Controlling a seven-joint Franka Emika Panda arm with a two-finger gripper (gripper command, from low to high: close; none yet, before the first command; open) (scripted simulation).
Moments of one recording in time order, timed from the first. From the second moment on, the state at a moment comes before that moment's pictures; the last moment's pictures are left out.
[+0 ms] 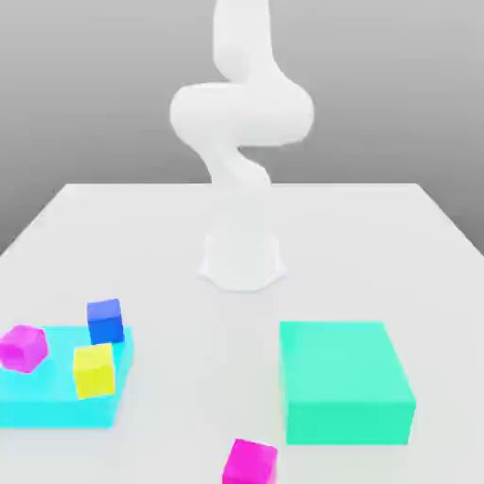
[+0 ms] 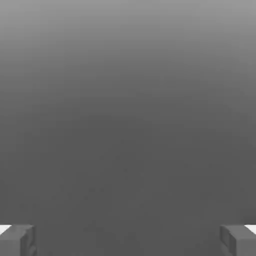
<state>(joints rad) -0.01 -0.71 0.01 -2.31 0.00 2.33 0.83</state>
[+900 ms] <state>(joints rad) -0.06 0.27 0.07 -2.39 -0.05 2.68 1.14</state>
